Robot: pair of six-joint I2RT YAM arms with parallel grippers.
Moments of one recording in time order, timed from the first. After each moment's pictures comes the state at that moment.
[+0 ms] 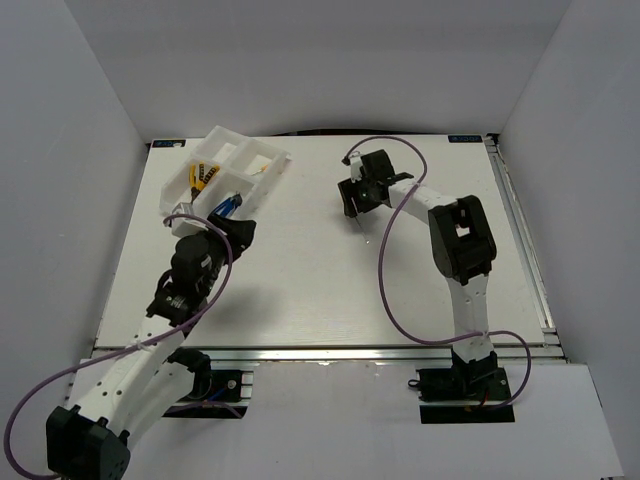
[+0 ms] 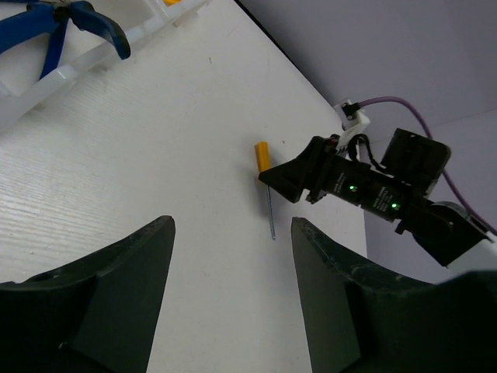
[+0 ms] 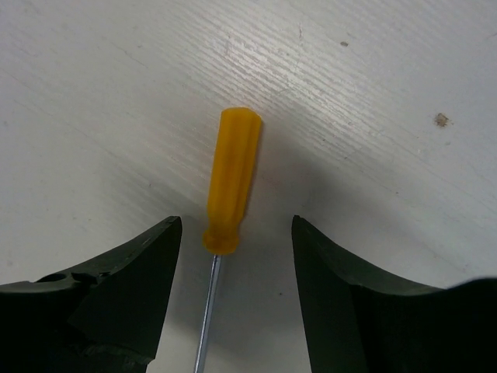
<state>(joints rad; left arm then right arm) -0.37 0.74 0.52 0.01 -0.19 -0.91 0.44 2.18 1.62 -0.30 -0.18 -0.08</state>
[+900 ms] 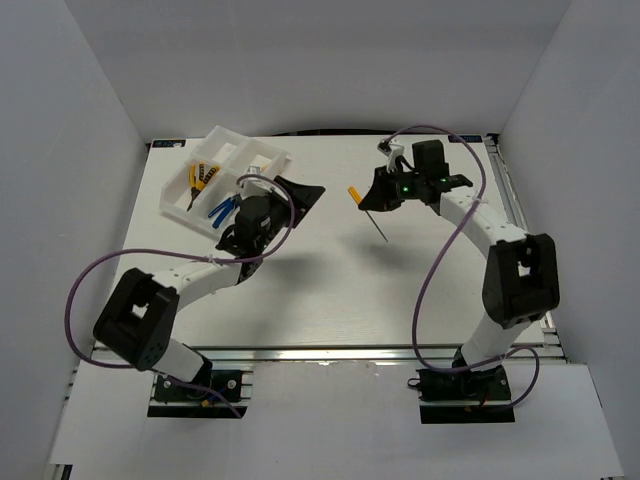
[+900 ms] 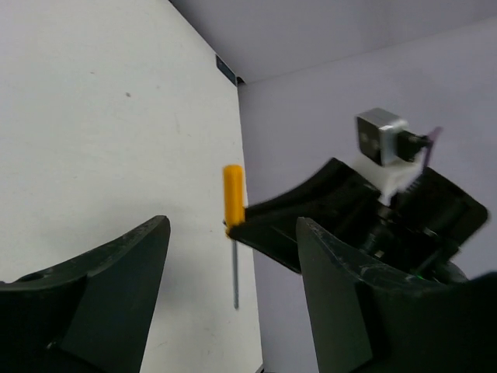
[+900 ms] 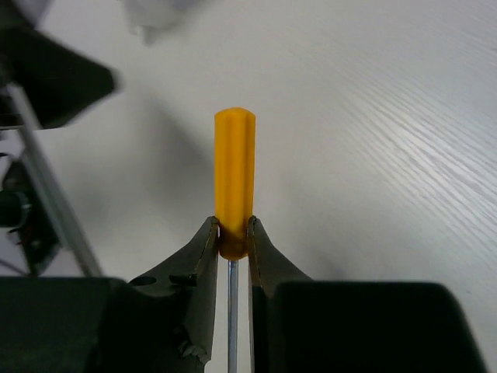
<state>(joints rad) -0.56 1.46 0.76 0.60 -0.04 -1.17 0.30 1.73 1.32 -0.32 -0.70 0.03</state>
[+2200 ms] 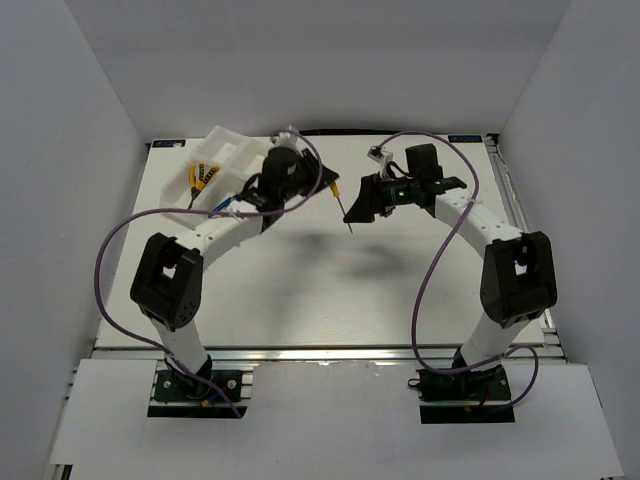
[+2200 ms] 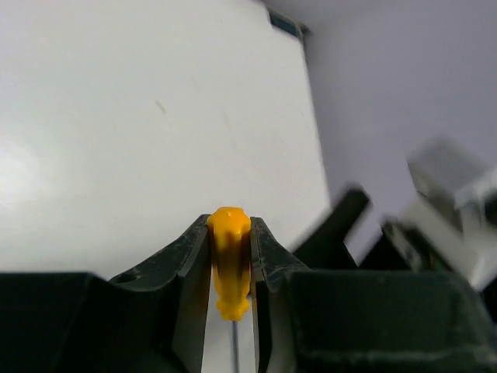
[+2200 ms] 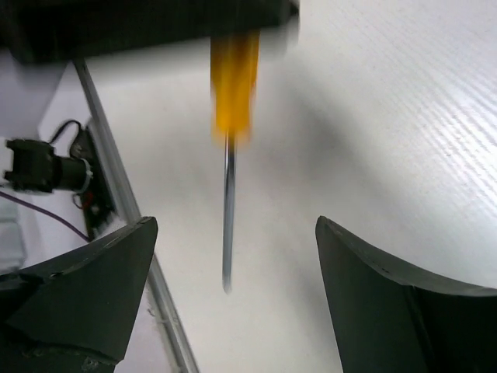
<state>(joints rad) -0.55 1.75 1.26 0.22 0.11 -0.89 0.33 1.72 1.31 -0.31 -0.91 0.09</state>
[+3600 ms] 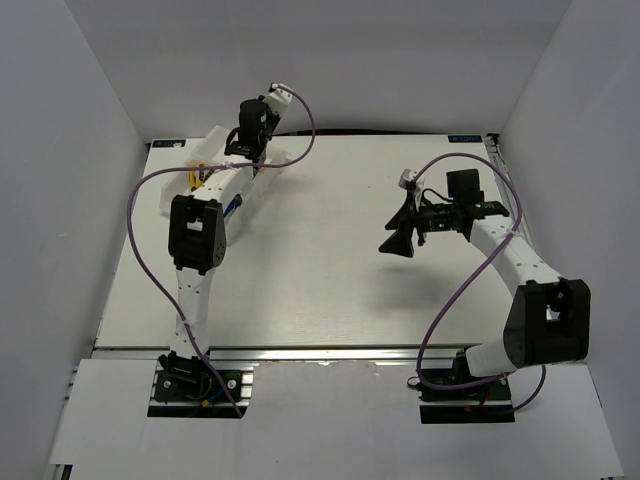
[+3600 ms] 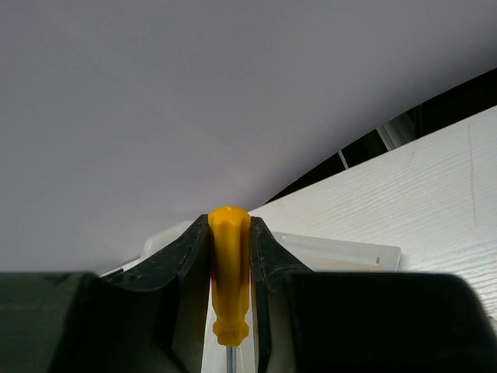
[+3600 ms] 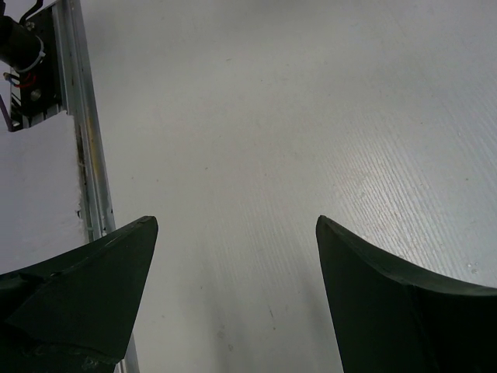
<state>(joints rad) -0.26 2.32 2.02 0.16 -0.17 0.50 0.16 1.43 1.05 -0.53 -1.09 -0.55</state>
